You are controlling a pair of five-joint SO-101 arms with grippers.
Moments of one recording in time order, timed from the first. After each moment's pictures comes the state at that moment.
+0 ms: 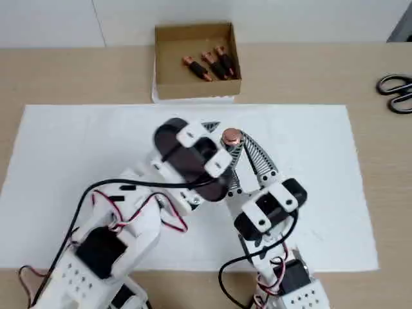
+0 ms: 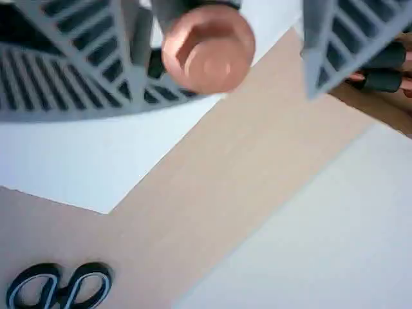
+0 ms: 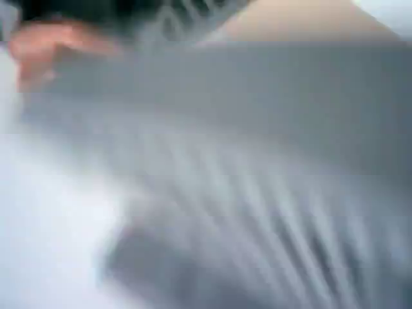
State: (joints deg) left arm 35.2 -60.4 43.2 40.5 -15.6; right arm -27.0 -101.3 96.2 -3.7 7.5
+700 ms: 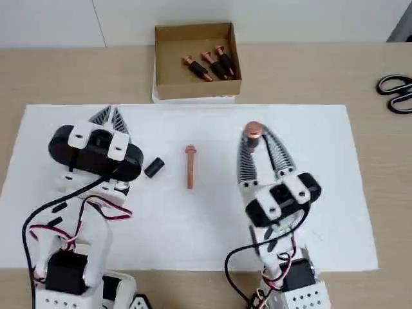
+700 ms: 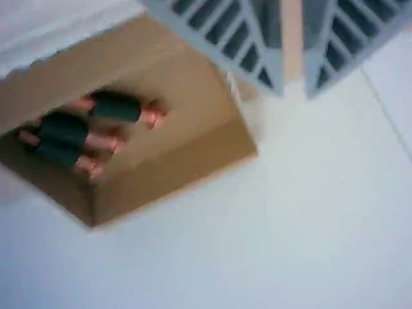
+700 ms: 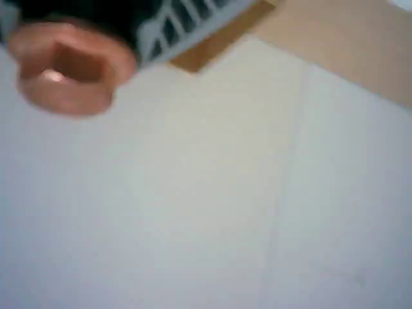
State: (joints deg) left arm 4.1 -78.0 56.0 39.6 -14.2; right arm -17.8 -101.4 94.9 0.4 7.5
